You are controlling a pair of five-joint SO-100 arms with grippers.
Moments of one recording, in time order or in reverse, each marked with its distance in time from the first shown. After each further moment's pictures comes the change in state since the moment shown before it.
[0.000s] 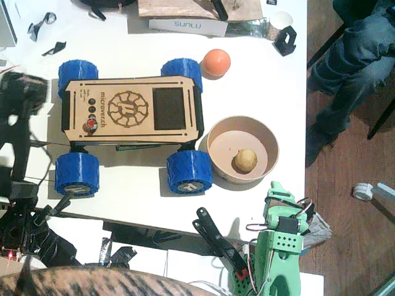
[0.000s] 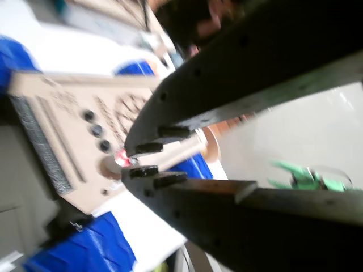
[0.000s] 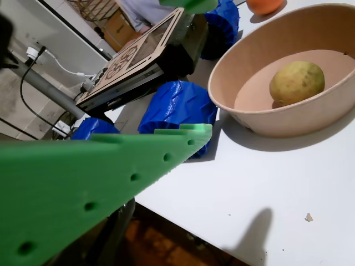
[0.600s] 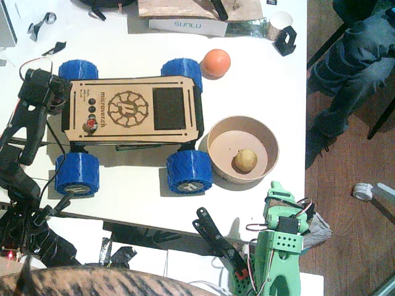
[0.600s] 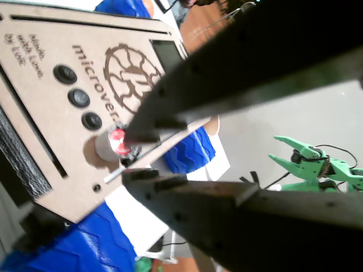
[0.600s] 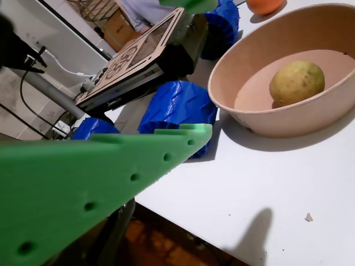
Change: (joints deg) arm 0 5.2 -14.2 -0.4 -7.4 0.0; arm 1 0.0 0.0 0.0 0.0 0.0
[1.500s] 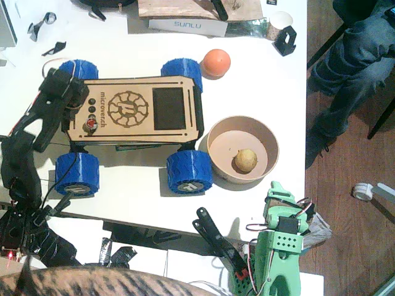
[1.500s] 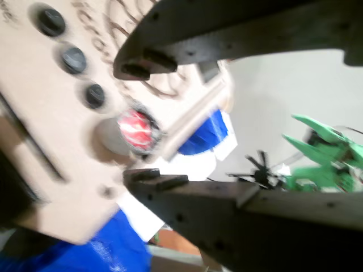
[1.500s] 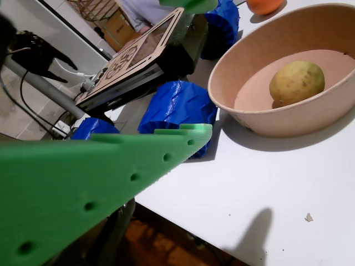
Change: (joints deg) arm 0 5.0 -20.6 -9.8 -1.0 0.0; arm 1 0.0 0.0 0.0 0.0 0.0
